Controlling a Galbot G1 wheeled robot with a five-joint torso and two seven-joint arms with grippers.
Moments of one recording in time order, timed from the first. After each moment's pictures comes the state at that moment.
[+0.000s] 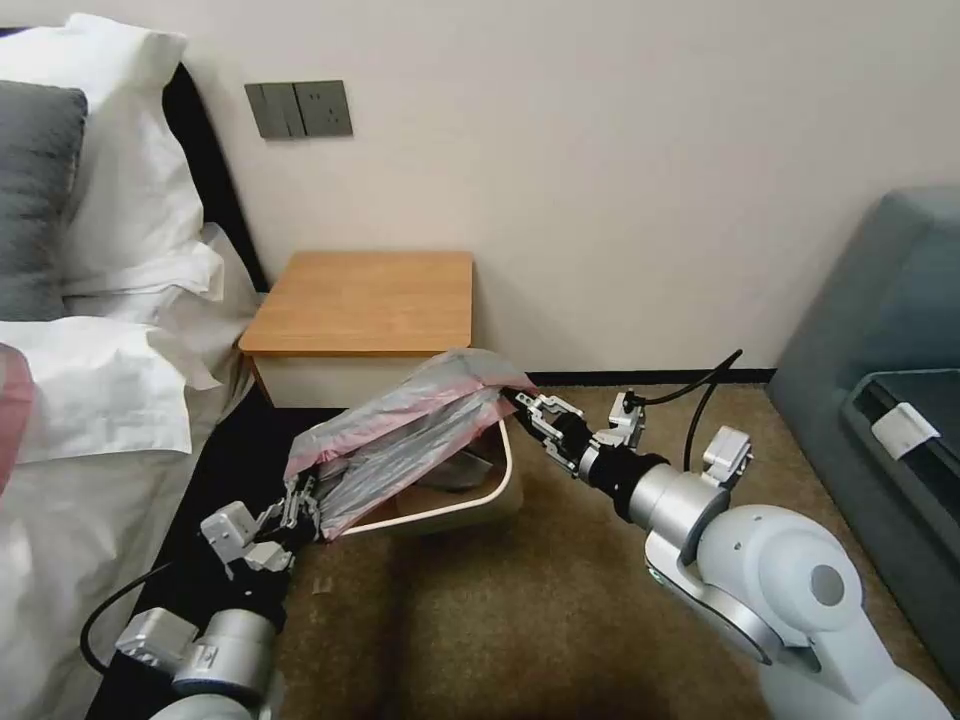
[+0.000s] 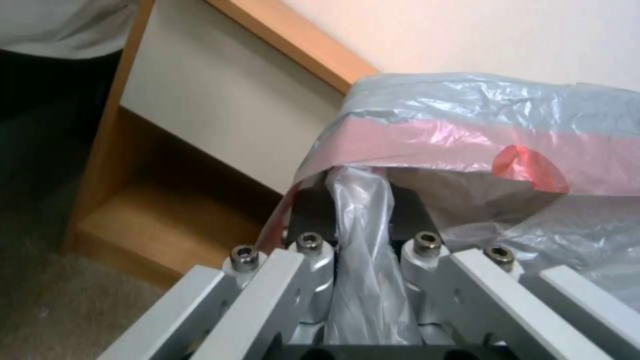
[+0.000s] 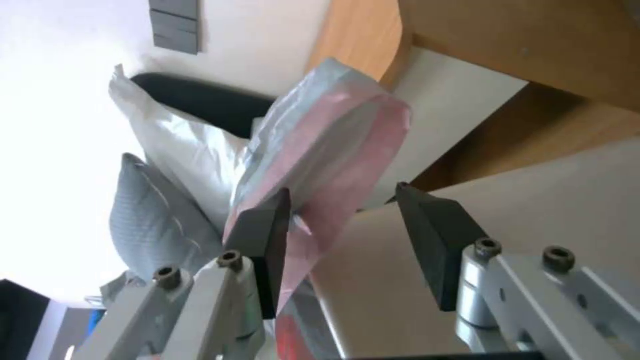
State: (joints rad) left arm 1.81 -1.45 -0.65 -2.33 -0.76 0.10 -0.01; right arm -1.18 1.20 0.28 2.36 1.82 -0.34 0.71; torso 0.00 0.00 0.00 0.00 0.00
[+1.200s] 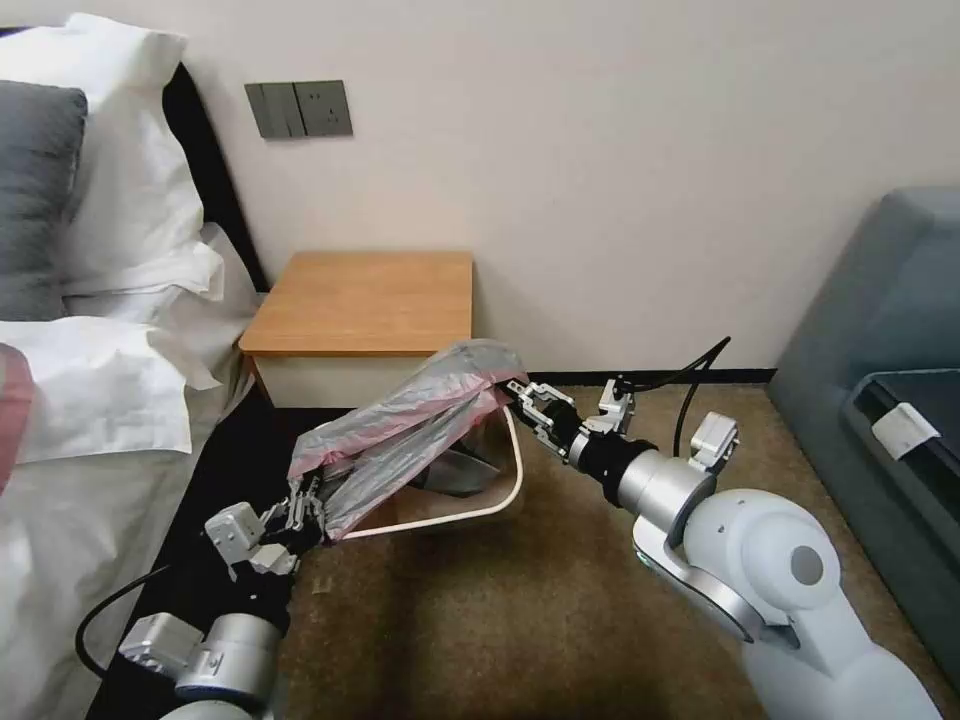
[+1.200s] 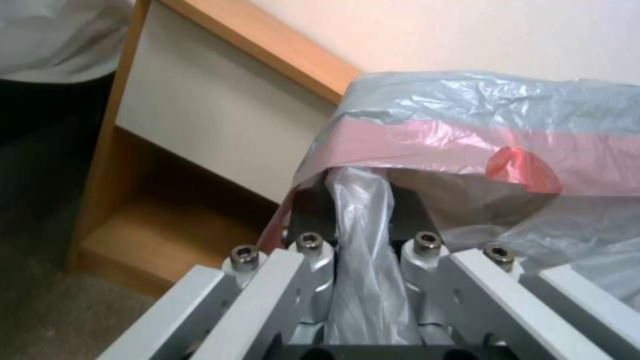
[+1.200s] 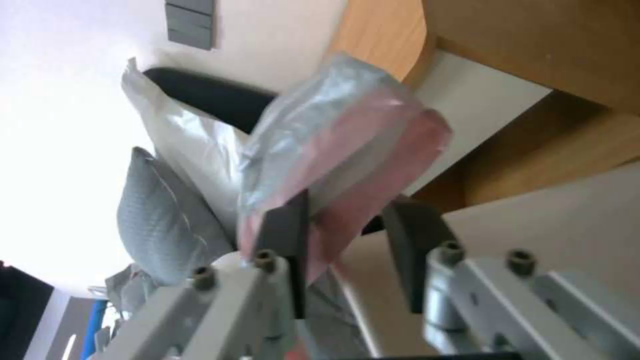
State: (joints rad) left arm 1.83 -1.46 -0.64 -2.34 -0.69 0.08 0.00; right arm -1.15 1.19 0.26 2.35 1.80 -0.34 0.69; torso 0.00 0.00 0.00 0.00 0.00
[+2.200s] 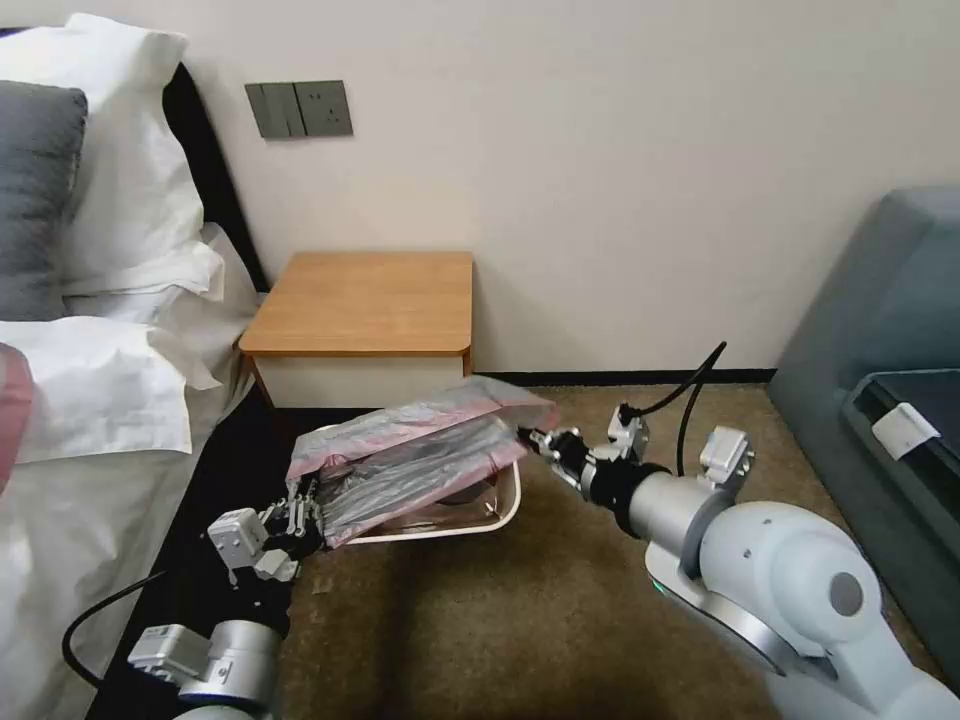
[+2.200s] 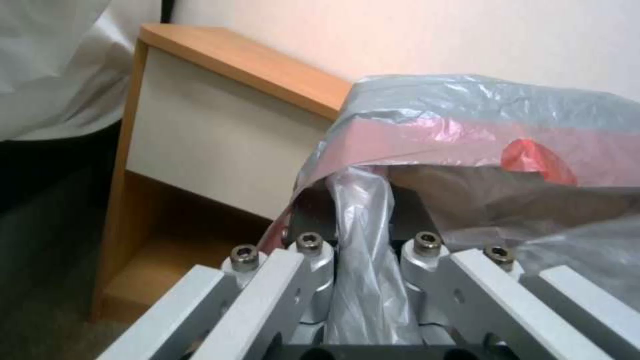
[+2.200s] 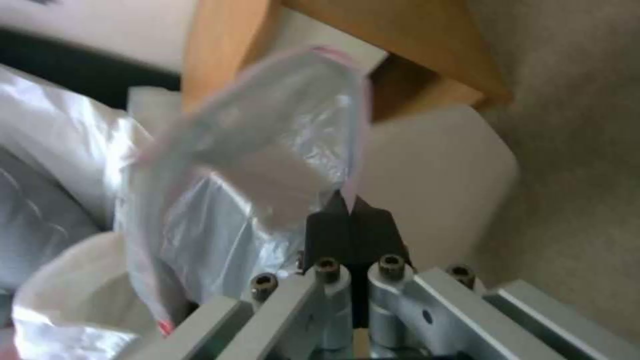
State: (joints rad) left arm 1.82 -1.46 -0.64 -2.30 -0.57 -0.01 0.05; right arm -1.18 1.11 0.24 2.47 1.87 -0.34 1.07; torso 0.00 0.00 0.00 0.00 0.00
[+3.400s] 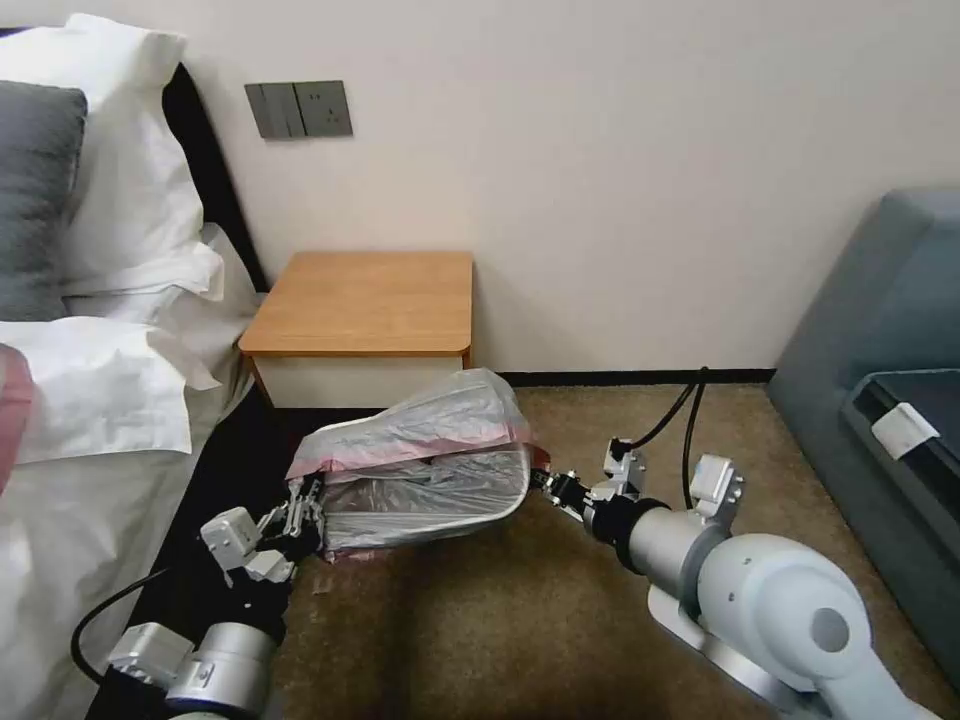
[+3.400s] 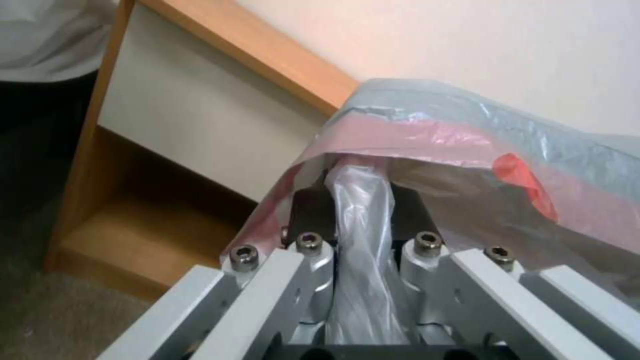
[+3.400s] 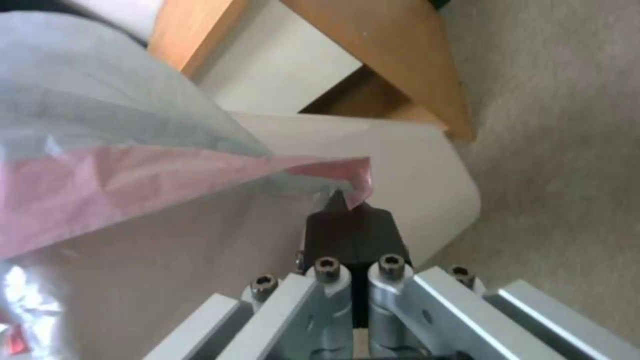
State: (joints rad) left arm 1.86 -1.44 -0.67 -2.38 -0.76 0.09 0.03; right arm -1.21 1.10 0.18 2.40 1.60 -0.47 0.93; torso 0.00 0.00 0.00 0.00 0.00
